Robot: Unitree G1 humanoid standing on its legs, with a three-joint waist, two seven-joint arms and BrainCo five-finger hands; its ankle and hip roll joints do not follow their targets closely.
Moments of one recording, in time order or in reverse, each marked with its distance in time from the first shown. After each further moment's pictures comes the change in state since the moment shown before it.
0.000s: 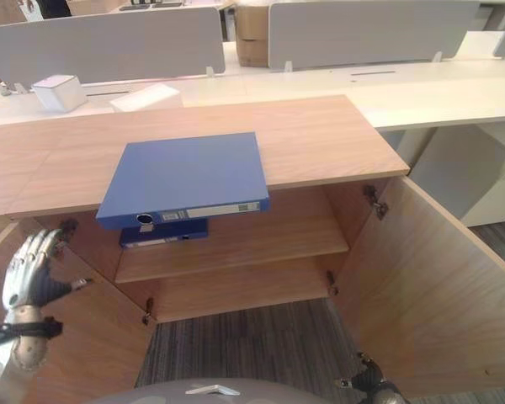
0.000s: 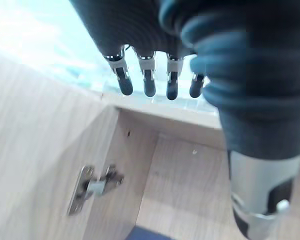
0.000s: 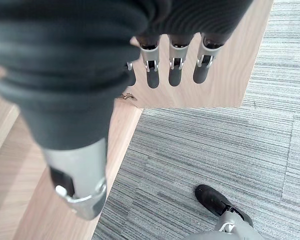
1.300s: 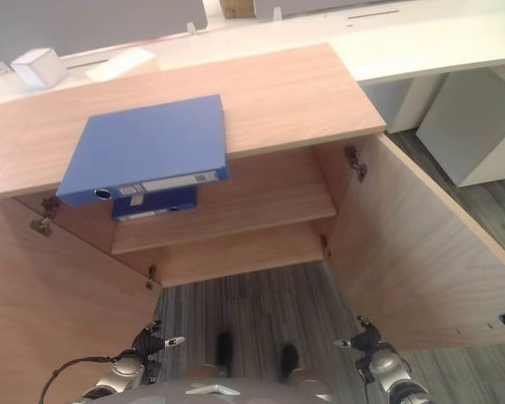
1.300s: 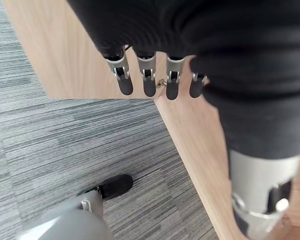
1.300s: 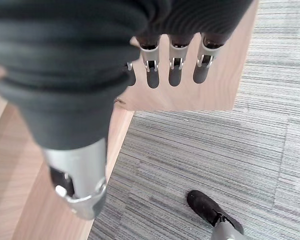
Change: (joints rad) left arm -0.336 -0.425 -0.410 0.879 -0.688 0.037 -0.406; right arm -0.186 -0.032 0.064 0.060 0.069 0.004 -0.005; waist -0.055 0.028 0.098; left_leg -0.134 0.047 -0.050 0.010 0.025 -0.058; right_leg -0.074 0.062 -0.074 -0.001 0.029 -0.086
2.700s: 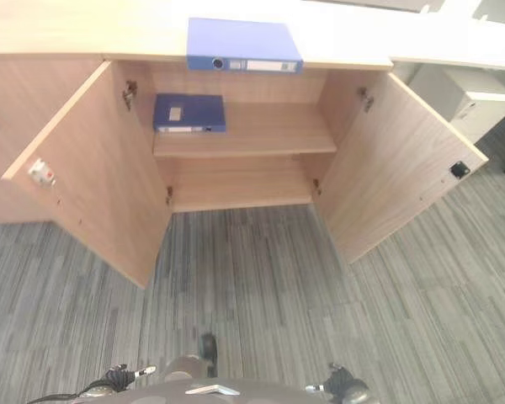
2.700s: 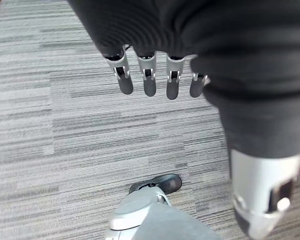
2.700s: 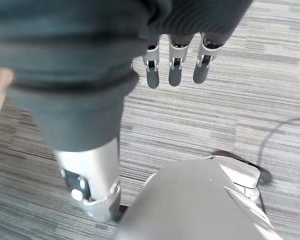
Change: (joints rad) left arm -0.040 0.024 0.116 0.348 -0.090 0.054 -0.086; right arm 0.013 0.178 0.021 0.177 0.073 0.033 0.077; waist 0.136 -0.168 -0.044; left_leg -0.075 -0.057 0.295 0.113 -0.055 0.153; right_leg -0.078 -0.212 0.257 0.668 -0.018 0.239
